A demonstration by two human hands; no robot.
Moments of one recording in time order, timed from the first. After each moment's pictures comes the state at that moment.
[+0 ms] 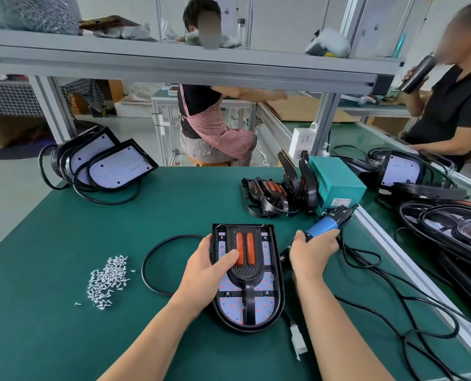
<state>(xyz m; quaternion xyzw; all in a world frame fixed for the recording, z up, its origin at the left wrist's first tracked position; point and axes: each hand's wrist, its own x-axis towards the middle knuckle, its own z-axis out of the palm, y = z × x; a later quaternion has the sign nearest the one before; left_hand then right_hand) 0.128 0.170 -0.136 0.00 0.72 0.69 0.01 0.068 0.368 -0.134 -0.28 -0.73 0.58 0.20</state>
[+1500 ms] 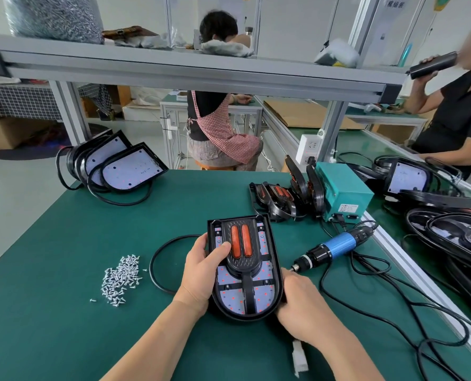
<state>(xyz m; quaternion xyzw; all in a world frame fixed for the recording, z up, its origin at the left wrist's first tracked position) 0.120 0.159 -0.145 -0.05 0.58 0.82 -0.03 0.163 0.353 -0.119 0.10 -0.95 0.28 -0.05</state>
